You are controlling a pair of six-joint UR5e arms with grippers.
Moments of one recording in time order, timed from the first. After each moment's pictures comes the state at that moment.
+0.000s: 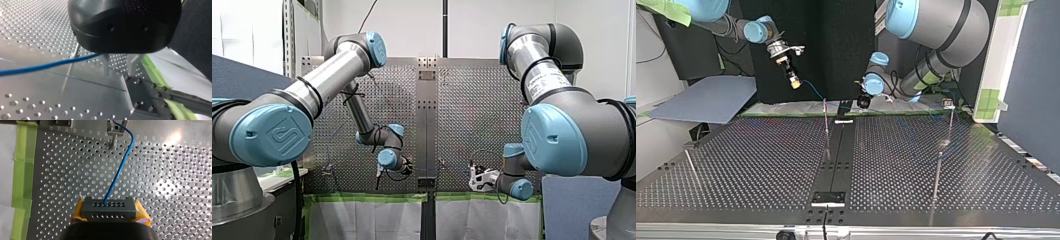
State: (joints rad) left arm -0.36 -2.47 -1.60 -2.57 -1.62 -1.60; right arm 1.81 -0.67 2.00 -1.32 1.00 1.47
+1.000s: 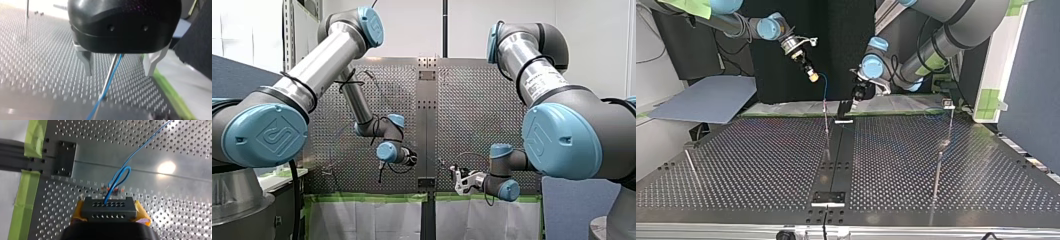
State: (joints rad) left arm -0.43 -2.31 -1.79 -2.44 -1.61 -1.60; right arm 1.93 -0.67 2.00 -1.31 0.96 1.41
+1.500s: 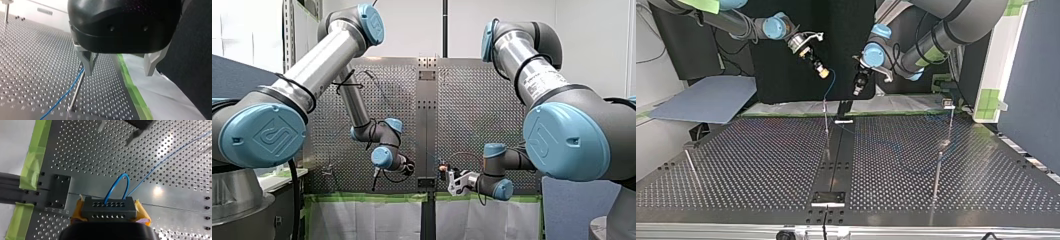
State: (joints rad) left arm -0.45 -2.31 -1.89 -2.44 -1.64 -1.59; right arm 1.98 -0.68 1.99 -1.30 0.90 1.41
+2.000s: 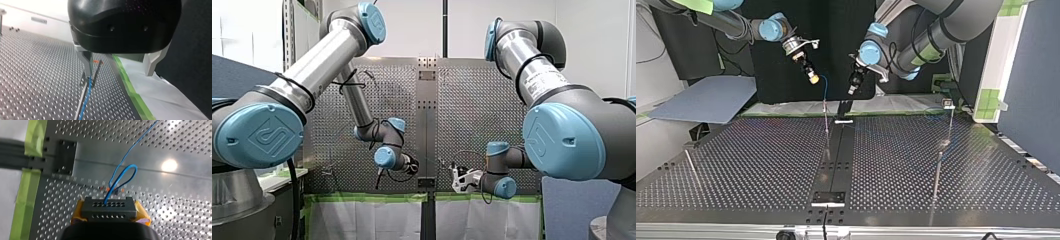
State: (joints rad) left arm -0.48 -2.31 -1.88 -2.42 -1.62 -1.54; right arm 1.95 -0.69 1.99 -1.26 1.04 1.41
